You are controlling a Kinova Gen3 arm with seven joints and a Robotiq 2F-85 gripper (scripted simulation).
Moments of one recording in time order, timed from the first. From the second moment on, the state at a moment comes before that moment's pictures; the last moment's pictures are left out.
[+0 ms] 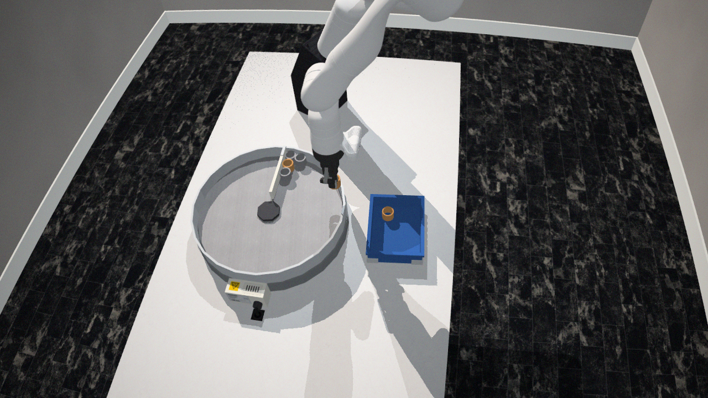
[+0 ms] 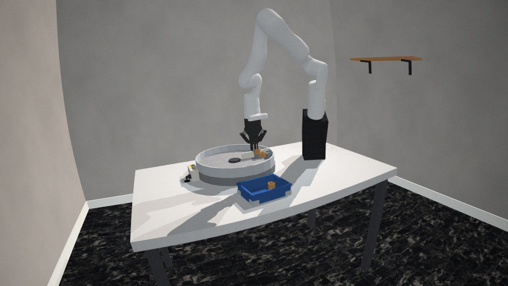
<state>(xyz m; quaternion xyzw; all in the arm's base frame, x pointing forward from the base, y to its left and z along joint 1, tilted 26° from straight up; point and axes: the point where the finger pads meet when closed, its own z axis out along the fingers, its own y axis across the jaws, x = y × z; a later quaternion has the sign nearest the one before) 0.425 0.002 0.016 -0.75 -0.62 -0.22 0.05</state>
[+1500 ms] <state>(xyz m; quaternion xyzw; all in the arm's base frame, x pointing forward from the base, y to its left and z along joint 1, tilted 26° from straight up) 0.529 0.095 0.085 -0.76 -0.61 -0.22 0.05</state>
